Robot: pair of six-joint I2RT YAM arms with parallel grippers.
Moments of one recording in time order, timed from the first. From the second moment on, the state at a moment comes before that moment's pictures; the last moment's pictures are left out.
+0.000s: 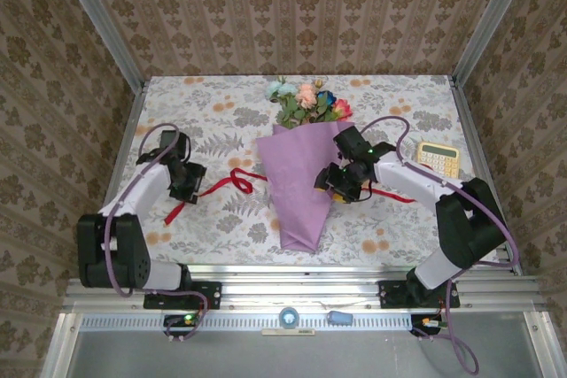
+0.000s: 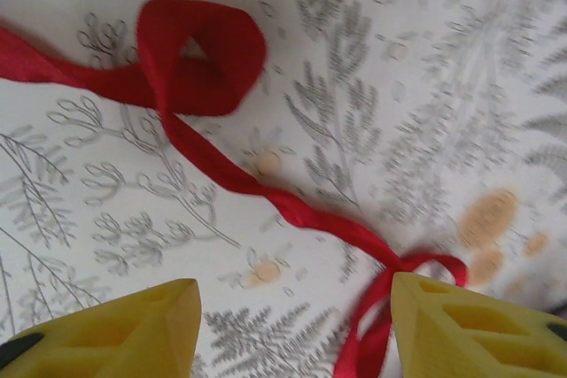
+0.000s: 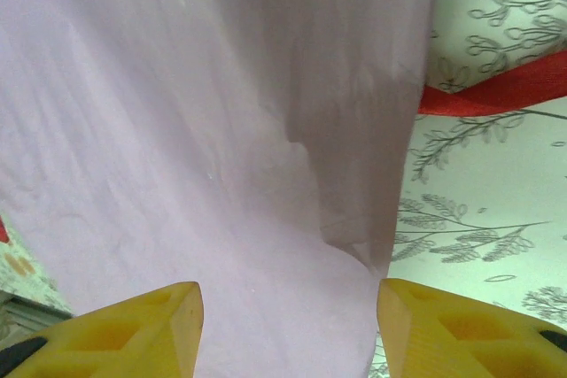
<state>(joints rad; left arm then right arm) -0.07 1.40 0.88 -0.75 0.11 -1.32 0.47 1.57 1.04 -0.70 -0.34 0.89</state>
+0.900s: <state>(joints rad) -0.01 1.50 0.86 -0.72 0.01 -1.17 0.56 1.83 1.17 -0.61 -0.37 0.94</state>
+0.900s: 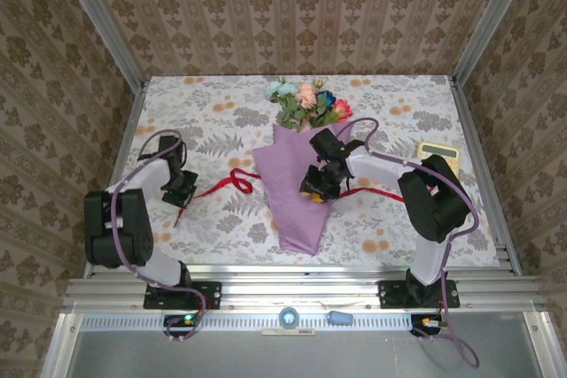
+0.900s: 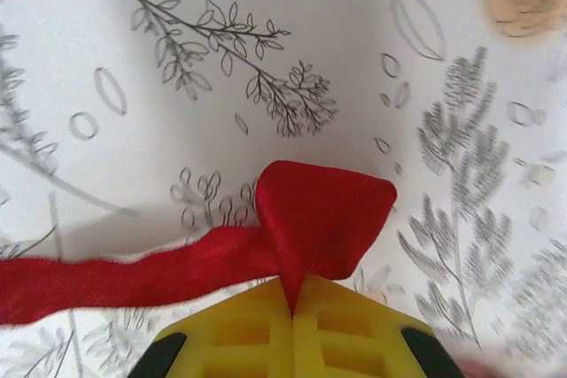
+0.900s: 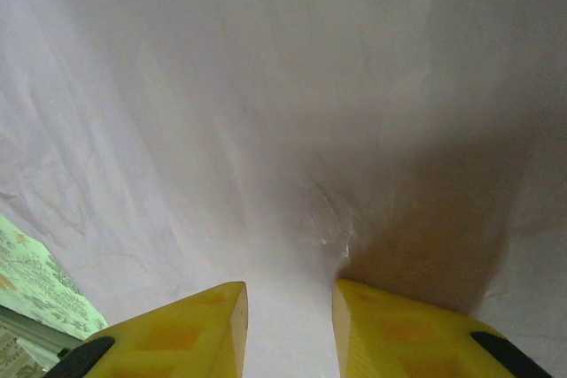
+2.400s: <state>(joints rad) -0.77 1.98 1.86 -0.61 0.15 -1.09 0.58 1.84 1.06 -0.38 -0.37 0.98</state>
